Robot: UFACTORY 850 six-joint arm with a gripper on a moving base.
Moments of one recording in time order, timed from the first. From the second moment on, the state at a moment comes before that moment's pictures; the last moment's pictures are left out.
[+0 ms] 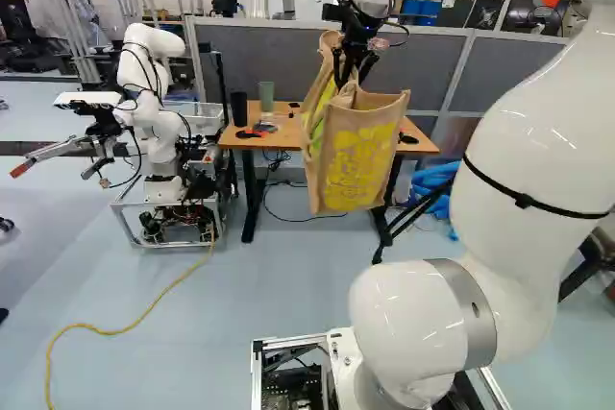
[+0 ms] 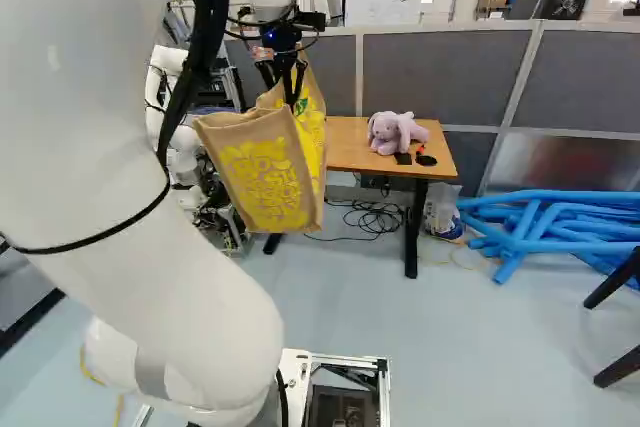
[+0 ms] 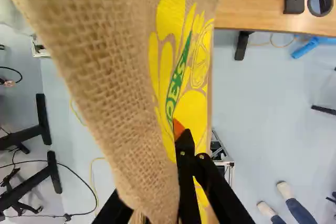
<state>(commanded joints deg) -2.4 -1.5 -75.0 4.7 -62.8 0.0</state>
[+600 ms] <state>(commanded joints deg) -2.4 -1.5 -75.0 4.7 -62.8 0.0</state>
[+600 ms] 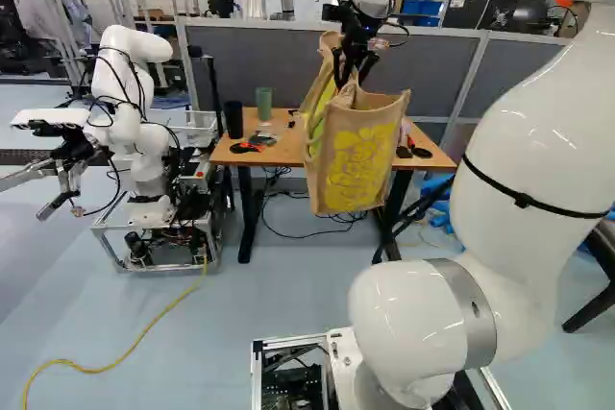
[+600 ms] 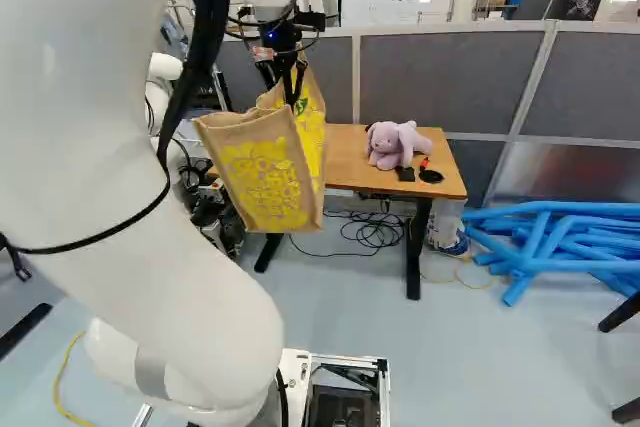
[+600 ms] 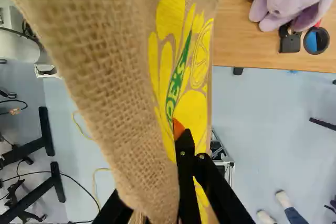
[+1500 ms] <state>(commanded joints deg) -2.3 -2.8 -76.3 4.7 -62.8 0.0</state>
